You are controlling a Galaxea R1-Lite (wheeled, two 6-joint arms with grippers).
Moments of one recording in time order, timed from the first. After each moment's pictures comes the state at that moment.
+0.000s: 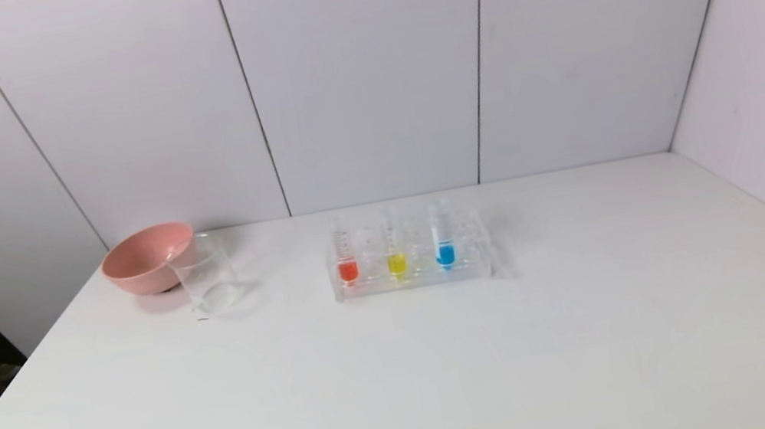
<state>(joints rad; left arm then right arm) 0.01 0.00 0.00 0.00 0.00 0.00 0.00 0.00 0.00 0.01 0.00 0.00</state>
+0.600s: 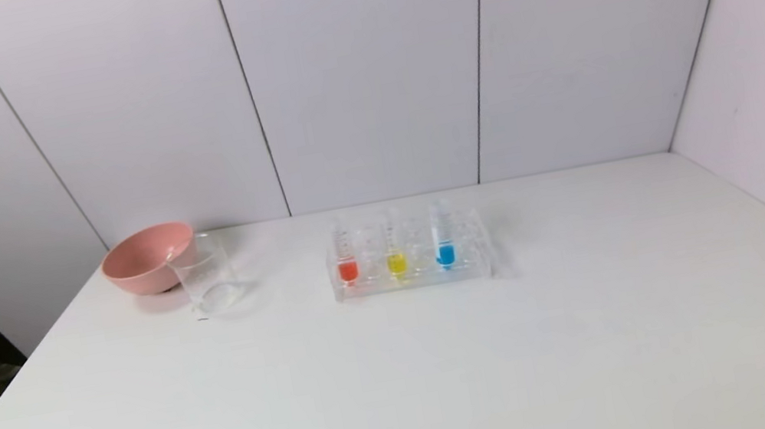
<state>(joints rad) 0.01 0.00 0.00 0.00 0.00 0.00 0.00 0.00 0.00 0.01 0.00 0.00</state>
